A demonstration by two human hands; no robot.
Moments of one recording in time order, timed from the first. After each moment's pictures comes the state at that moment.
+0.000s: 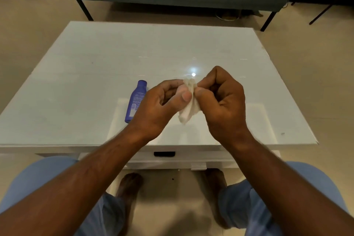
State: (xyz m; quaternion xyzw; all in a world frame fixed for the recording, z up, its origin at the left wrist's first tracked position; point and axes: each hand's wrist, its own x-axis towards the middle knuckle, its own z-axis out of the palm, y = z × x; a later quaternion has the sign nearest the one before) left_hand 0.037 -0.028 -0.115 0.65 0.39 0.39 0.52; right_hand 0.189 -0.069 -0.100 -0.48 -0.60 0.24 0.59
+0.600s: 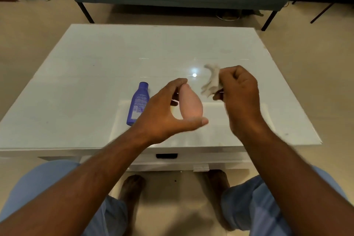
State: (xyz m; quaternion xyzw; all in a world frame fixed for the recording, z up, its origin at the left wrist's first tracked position) left_hand 0.035 -0.022 -0.133 0.74 0.44 0.29 0.41; right_hand 0.215 -0.045 -0.099 -0.63 -0.38 0.32 0.59
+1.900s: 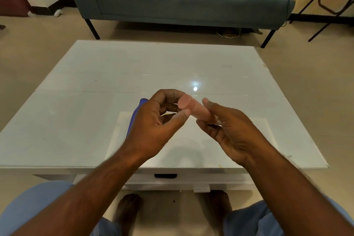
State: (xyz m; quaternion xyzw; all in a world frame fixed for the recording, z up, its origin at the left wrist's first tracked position) left_hand 0.031 -0.015 -0.113 0.66 0.41 0.43 0.46; right_hand 0.217 -0.046 -0.104 -0.55 -0.23 0.58 0.55
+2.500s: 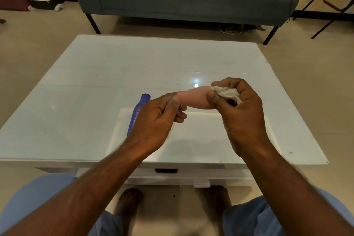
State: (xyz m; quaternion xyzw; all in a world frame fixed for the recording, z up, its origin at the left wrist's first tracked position) left_hand 0.034 -0.014 -0.118 0.65 0.47 0.40 0.44; right_hand 0.218 -0.044 -0.105 -0.58 -0.46 0.30 0.60
